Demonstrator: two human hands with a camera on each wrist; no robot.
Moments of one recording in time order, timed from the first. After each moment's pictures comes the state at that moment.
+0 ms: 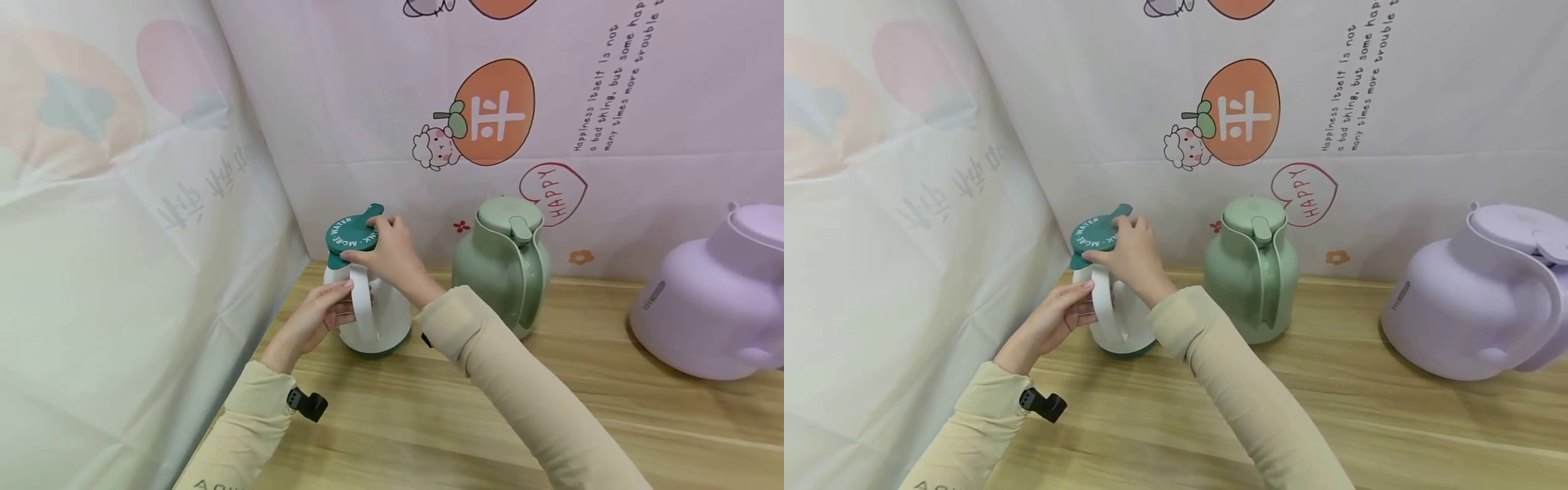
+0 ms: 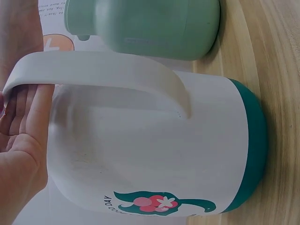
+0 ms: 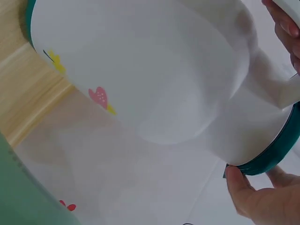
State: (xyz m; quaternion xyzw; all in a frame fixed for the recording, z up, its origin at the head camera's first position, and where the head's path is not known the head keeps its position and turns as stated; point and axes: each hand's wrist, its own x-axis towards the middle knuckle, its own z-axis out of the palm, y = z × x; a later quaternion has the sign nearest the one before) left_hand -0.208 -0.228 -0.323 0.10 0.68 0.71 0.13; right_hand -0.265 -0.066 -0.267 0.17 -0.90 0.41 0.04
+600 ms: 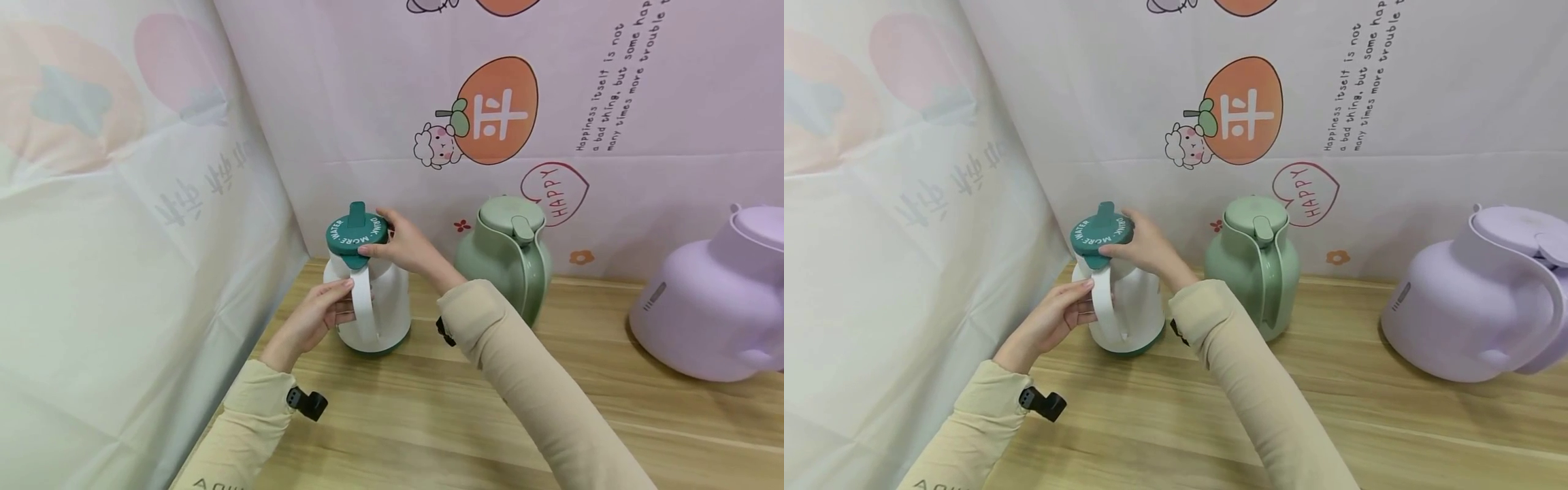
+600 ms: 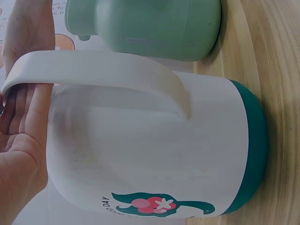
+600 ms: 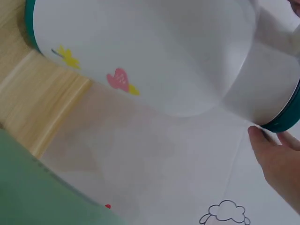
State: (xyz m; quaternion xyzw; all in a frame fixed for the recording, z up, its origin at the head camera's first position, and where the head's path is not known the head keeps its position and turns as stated) left_hand -0.210 -0.227 -0.325 0.10 0.68 0.72 0.13; right_hand -0.288 -0.044 -0.265 0.22 -0.85 0.48 -0.06
